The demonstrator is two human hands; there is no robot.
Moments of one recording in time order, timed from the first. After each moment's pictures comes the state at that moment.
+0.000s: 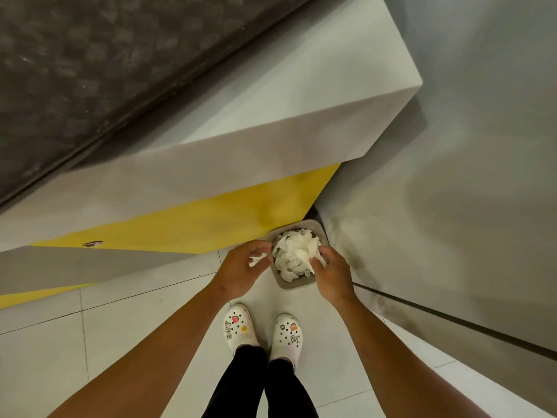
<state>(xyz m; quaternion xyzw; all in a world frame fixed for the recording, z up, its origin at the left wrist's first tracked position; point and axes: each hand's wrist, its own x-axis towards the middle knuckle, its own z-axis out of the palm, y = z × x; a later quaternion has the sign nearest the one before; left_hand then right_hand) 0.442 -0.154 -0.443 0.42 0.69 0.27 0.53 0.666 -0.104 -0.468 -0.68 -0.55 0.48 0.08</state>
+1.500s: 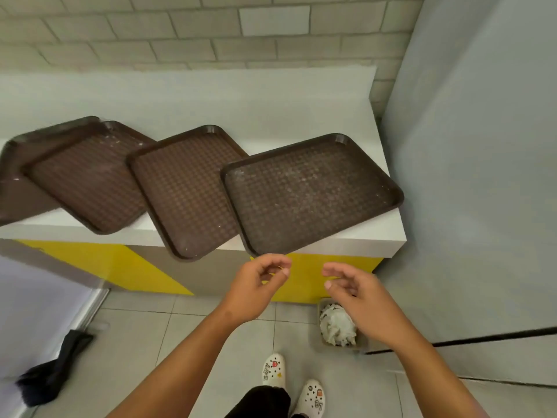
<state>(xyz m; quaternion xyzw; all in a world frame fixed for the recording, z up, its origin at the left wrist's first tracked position) 0.386 -0.285 -0.022 0.38 0.69 0.50 0.36 0.590 -0.168 -0.004 -0.37 -0.70 0.59 0.14</state>
